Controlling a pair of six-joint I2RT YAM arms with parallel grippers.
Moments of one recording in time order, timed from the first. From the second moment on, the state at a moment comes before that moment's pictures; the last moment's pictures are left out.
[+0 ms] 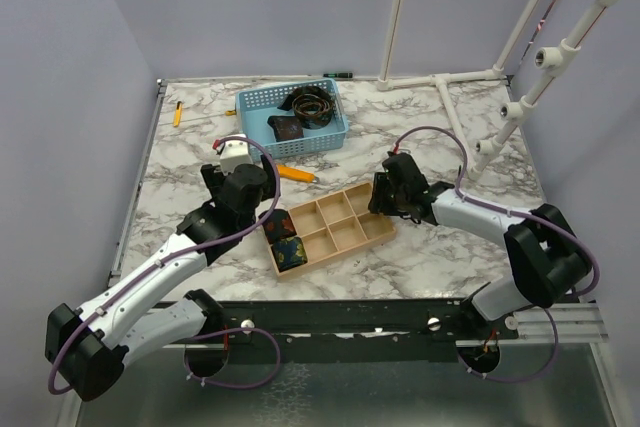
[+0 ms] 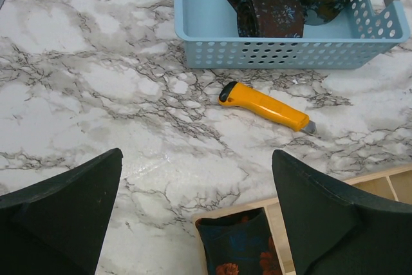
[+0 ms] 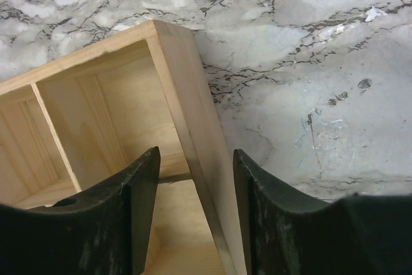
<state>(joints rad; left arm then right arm) -0.68 0.92 0.75 -0.32 -0.72 -0.44 0.59 1.50 0.79 -0.20 0.12 0.54</state>
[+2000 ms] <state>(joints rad) -0.68 0.81 0.76 -0.33 -0.72 -0.44 0.73 1.89 1.53 -0.27 0.00 0.64</state>
